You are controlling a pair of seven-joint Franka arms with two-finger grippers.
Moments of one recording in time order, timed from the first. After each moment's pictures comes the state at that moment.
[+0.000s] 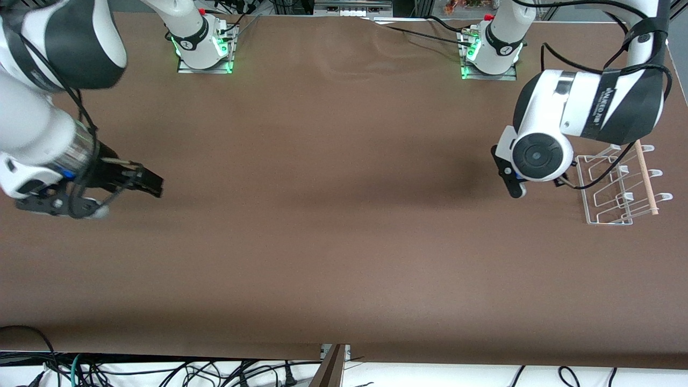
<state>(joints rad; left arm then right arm) -0.26 0.36 -0.04 -1.57 0.54 1.27 0.87 0.18 0.31 0.00 -1.29 -0.04 1.65 0.27</state>
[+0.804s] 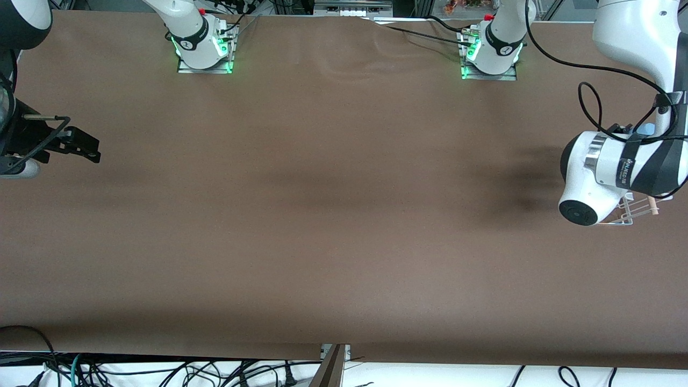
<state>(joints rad) -0.01 0.49 -0.02 -1.70 0.91 1.17 0.68 0.05 0.18 0.00 -1.38 -0.06 1.55 0.00</state>
